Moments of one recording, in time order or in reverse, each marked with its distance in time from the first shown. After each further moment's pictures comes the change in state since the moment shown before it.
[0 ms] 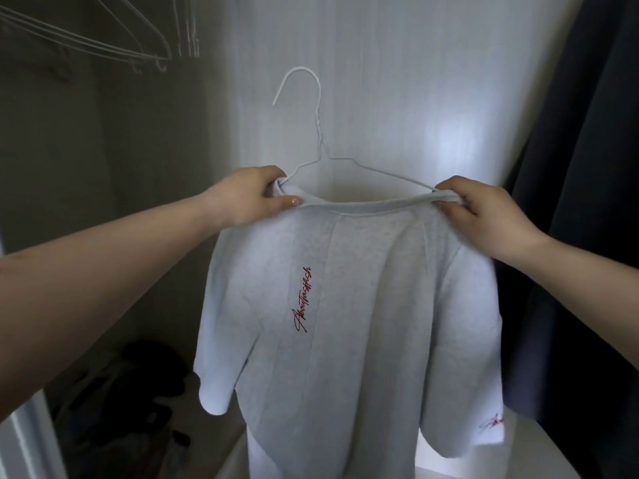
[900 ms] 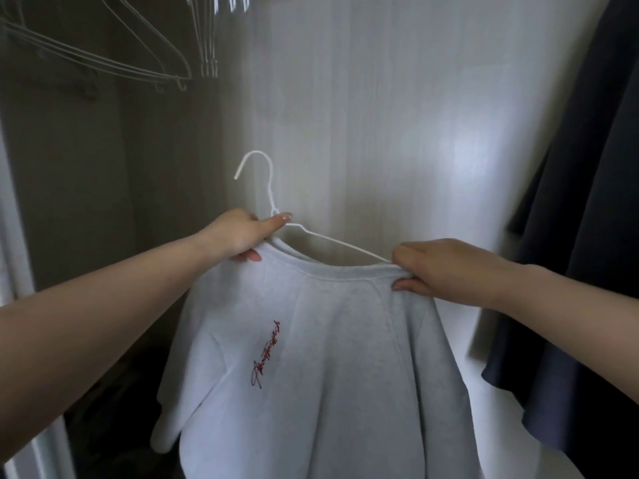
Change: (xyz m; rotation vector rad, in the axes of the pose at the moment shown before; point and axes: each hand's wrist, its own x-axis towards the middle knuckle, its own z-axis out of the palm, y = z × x) left_hand -0.011 -0.030 0.018 -0.311 -0.087 -0.489; right_hand -0.001 -0.024 0.035 -0.416 -0.473 -0.504
